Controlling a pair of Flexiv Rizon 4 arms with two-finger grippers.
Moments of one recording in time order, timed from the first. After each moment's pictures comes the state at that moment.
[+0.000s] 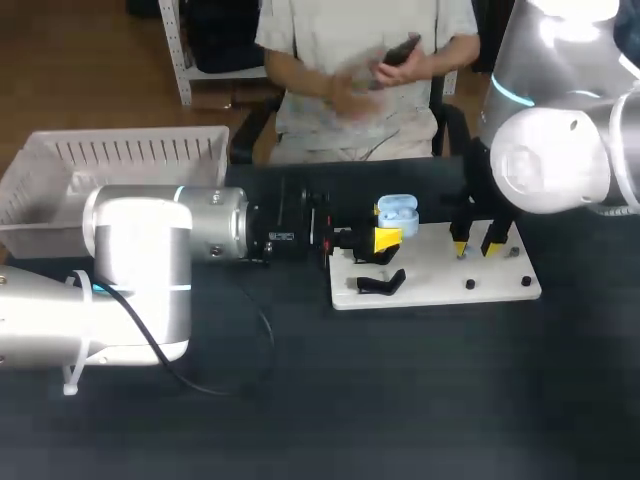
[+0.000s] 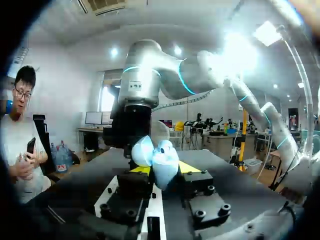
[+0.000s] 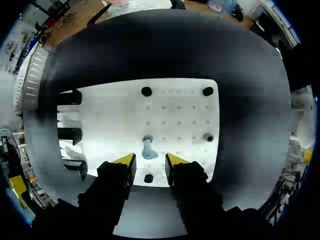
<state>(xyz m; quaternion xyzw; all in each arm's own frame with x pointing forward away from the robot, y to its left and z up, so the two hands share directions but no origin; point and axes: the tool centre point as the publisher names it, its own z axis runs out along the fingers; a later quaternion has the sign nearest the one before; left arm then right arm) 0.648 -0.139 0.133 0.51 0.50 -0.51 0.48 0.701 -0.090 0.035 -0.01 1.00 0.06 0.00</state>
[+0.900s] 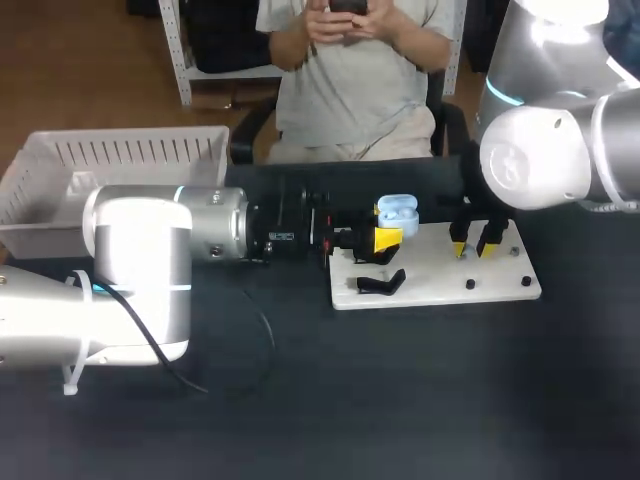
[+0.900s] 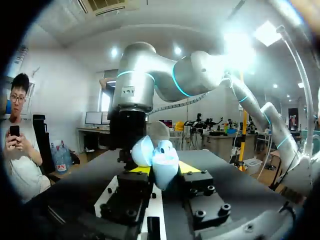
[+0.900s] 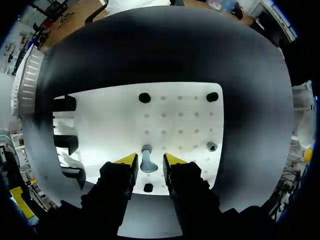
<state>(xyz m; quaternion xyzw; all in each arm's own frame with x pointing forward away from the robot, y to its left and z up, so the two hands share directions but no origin) 0.648 -0.139 0.133 0.51 0.50 -0.51 0.48 0.710 -0.089 0.024 0.00 1.00 0.06 -0.01</state>
